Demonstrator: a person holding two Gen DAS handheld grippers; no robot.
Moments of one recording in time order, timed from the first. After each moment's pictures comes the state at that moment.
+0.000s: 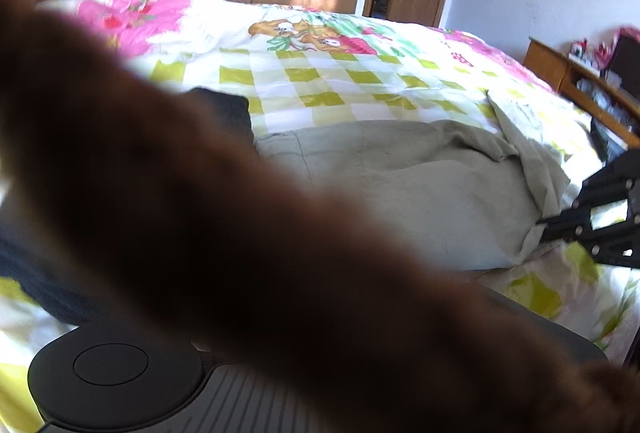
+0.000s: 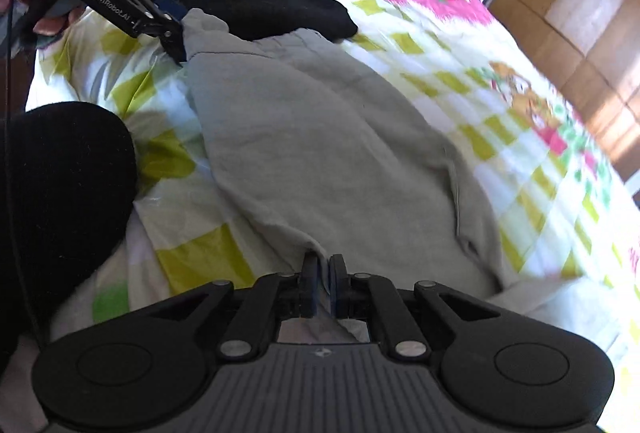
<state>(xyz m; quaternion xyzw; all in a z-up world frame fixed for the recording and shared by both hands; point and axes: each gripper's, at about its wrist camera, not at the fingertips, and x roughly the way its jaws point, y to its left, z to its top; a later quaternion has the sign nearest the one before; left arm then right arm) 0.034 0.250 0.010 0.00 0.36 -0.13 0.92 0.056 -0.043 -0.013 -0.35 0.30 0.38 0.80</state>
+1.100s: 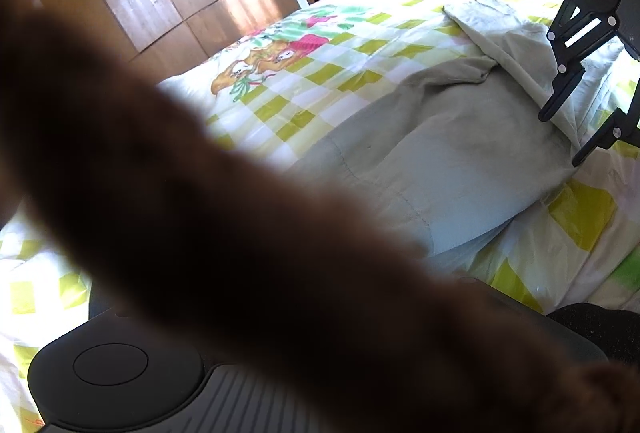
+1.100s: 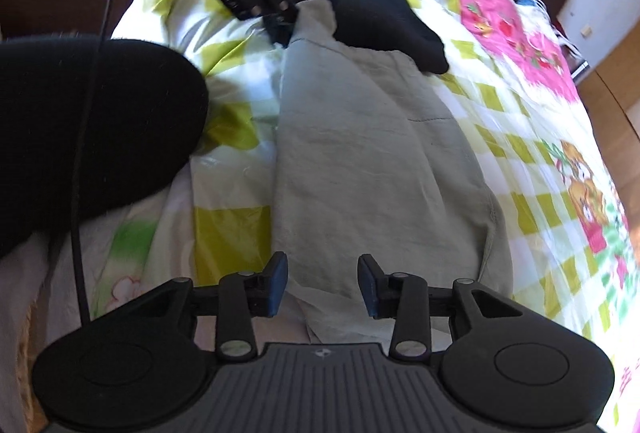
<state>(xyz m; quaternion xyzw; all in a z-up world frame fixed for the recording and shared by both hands) 0.030 0.189 0.026 0.27 0.33 -0.13 0.89 0.053 -0.046 -0.013 -0.46 0.25 0.50 0.69</state>
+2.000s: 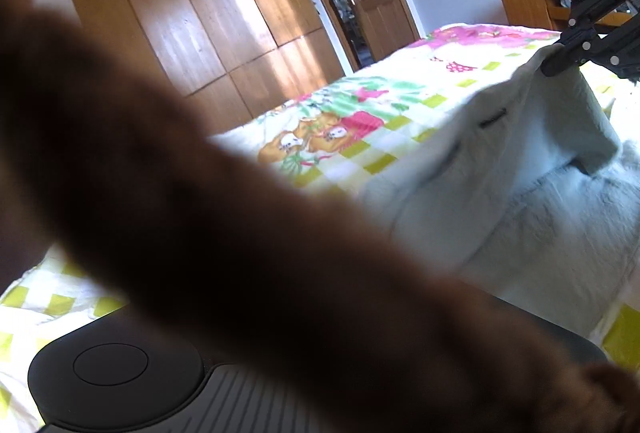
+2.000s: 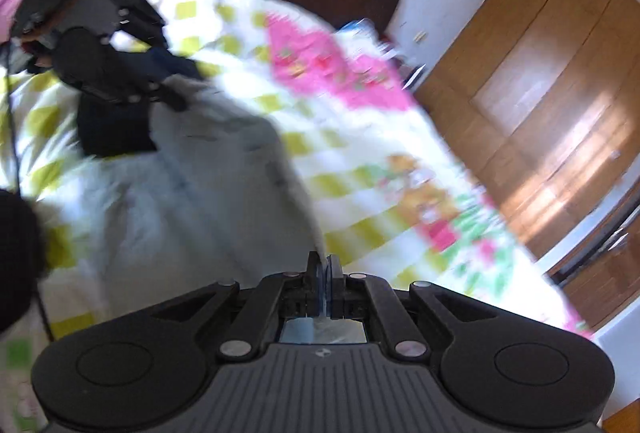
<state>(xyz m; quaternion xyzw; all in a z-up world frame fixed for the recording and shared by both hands) 0.080 0.188 0.071 0.24 0.24 -0.10 0.93 0.081 -0.057 0.041 -0.37 0.22 0.35 0.83</state>
